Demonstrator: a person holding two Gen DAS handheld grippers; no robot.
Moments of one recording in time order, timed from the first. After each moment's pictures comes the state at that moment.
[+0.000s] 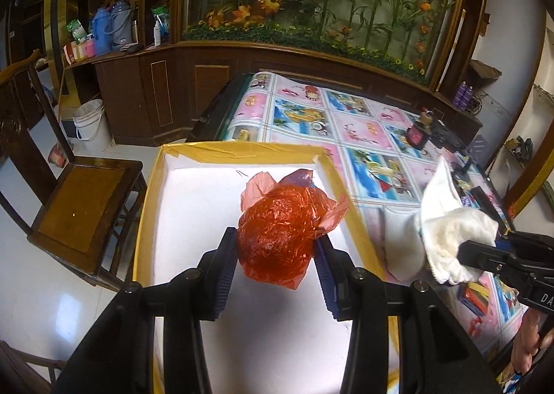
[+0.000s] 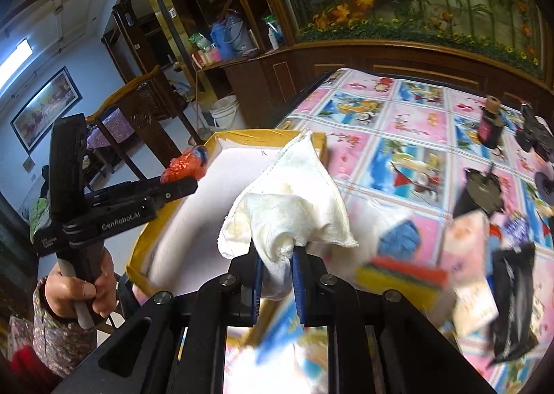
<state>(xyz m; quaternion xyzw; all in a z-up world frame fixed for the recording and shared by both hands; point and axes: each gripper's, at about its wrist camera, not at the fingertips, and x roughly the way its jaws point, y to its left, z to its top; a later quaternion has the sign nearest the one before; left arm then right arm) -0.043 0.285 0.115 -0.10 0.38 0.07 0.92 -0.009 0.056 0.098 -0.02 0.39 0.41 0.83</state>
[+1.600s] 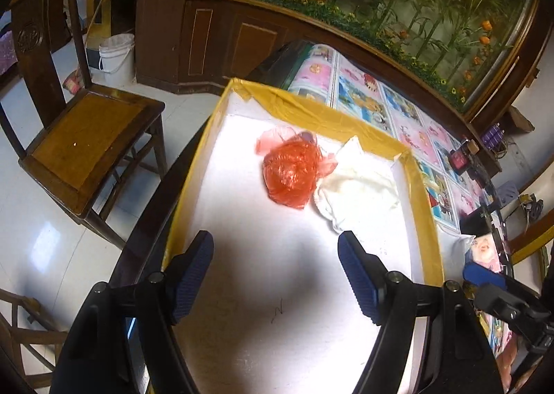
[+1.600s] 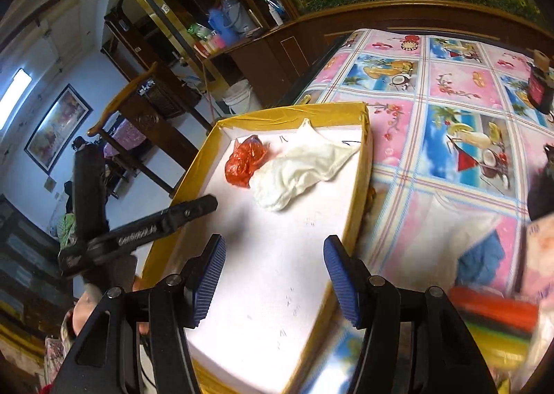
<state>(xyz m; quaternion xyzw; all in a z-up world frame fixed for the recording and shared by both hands) -0.043 0.344 0.058 -0.22 0.40 0.11 0.88 0.014 0.083 0.057 0.04 0.43 0.44 0.79</state>
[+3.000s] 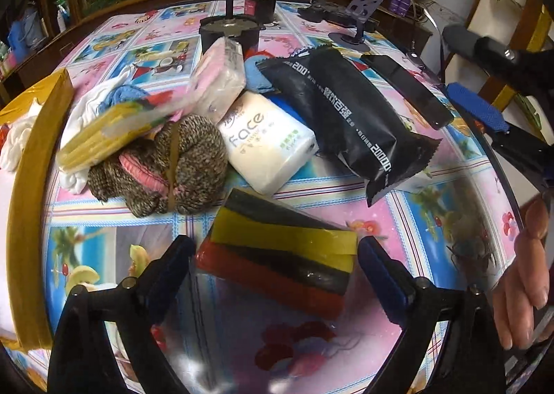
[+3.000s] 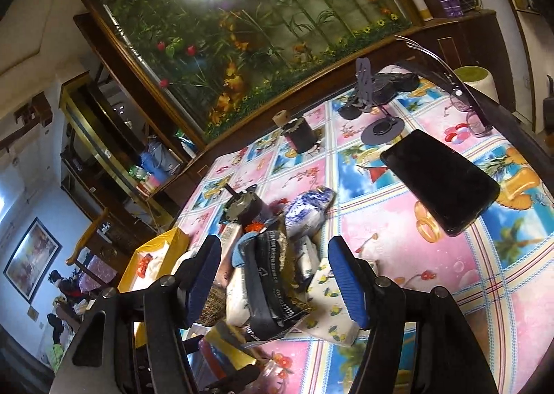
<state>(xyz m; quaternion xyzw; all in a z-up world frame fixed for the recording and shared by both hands) -0.014 -0.047 0.013 -0.04 0.49 -0.05 0.87 0.021 -0.277 0.037 0.24 0.30 0.26 0.89</state>
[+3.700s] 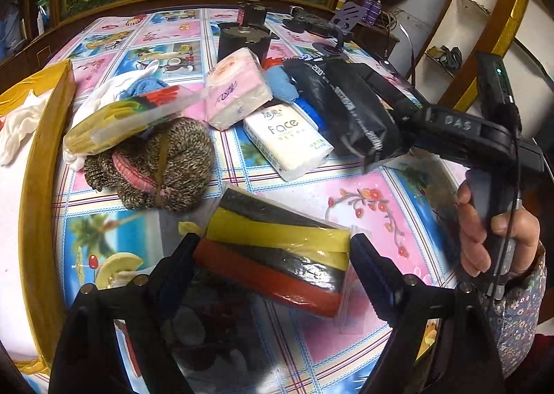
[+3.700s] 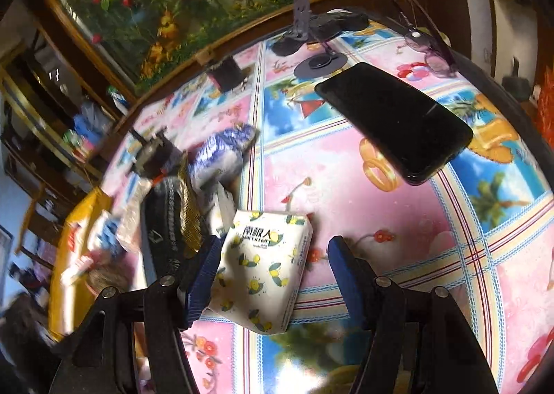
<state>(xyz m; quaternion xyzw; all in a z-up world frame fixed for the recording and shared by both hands) -0.040 -0.001 0.018 -0.06 0.47 -0.13 0.87 0.049 -0.253 -0.009 0.13 0.43 0.15 0.88</state>
